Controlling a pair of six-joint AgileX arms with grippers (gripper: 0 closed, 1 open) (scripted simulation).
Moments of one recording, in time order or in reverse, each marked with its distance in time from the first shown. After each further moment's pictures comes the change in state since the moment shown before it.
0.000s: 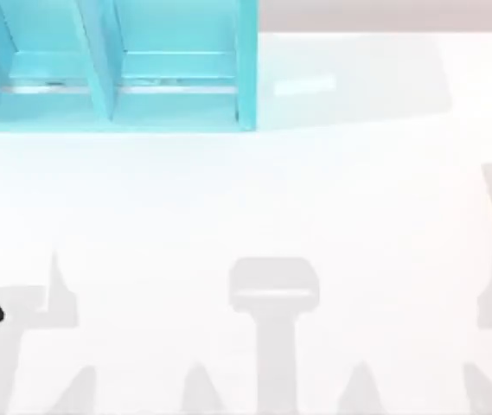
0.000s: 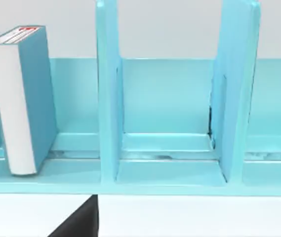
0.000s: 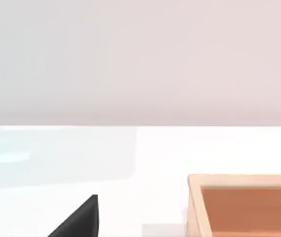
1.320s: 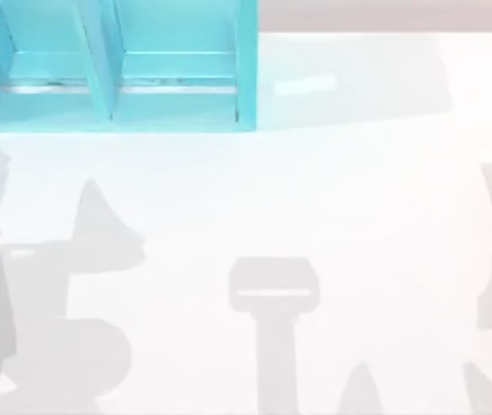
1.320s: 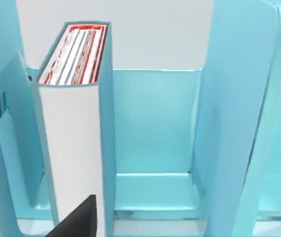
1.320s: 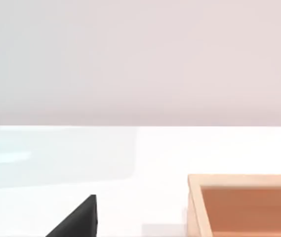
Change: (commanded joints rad) left arm 0.407 1.666 0.687 0.835 0.447 0.062; right arm 0.000 0.000 0.000 0.000 0.000 0.000
